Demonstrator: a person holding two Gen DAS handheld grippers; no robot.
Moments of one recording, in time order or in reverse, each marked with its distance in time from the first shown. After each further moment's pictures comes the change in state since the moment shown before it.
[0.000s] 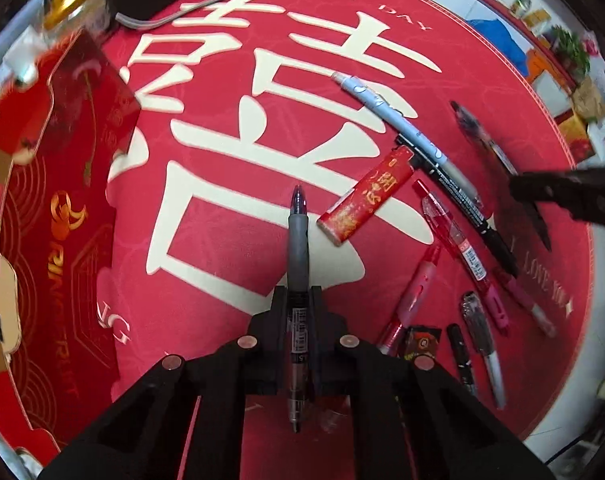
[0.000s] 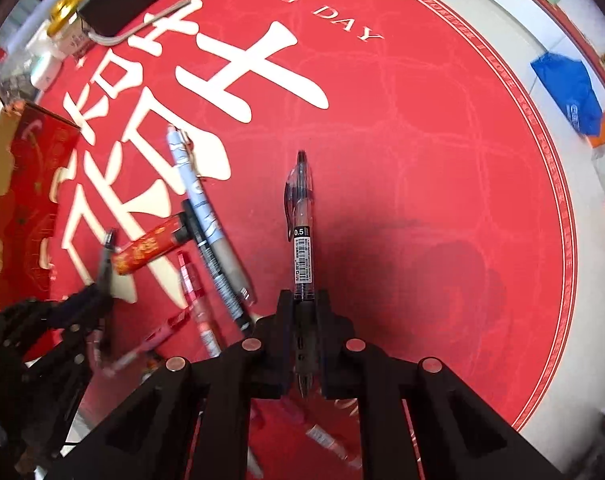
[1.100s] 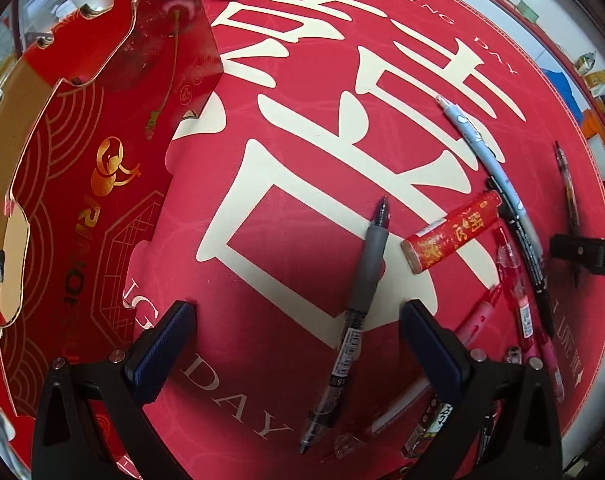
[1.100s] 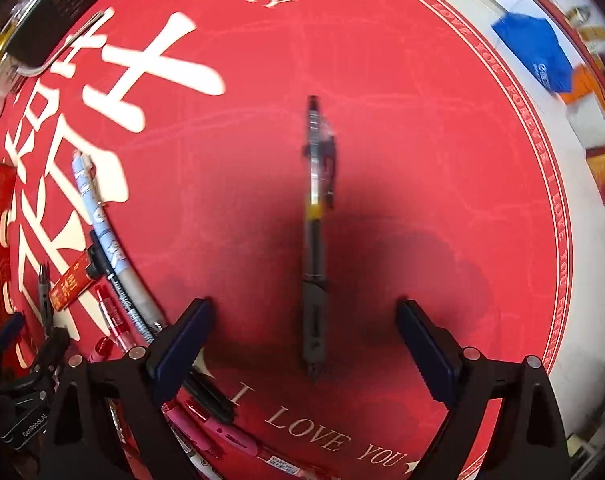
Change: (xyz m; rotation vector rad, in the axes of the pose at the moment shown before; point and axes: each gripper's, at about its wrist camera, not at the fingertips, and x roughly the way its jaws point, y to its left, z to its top) left arm 0.011 0.074 -0.028 -0.222 -0.031 0.101; right arm 0.048 -0.064 0.020 0.098 0.037 -0.099
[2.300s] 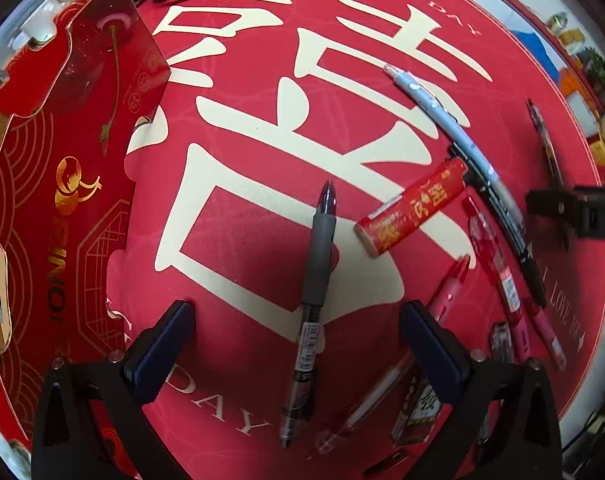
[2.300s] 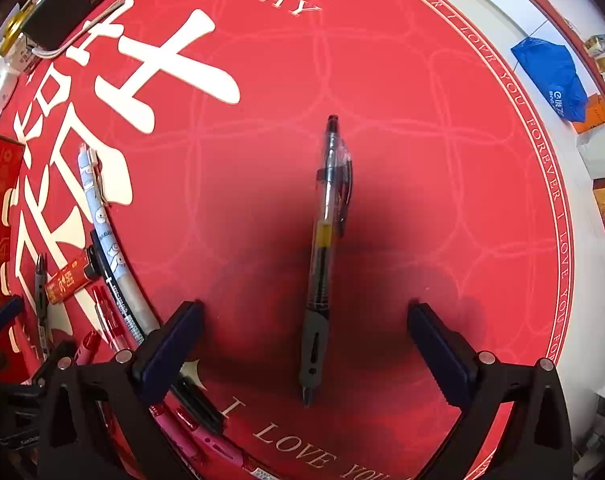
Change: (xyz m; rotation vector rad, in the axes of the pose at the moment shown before) left arm 0.004 -0.001 0.000 0.126 0.051 -0.034; right arm 0.010 -0.016 0.028 -0.088 -0.001 0.003
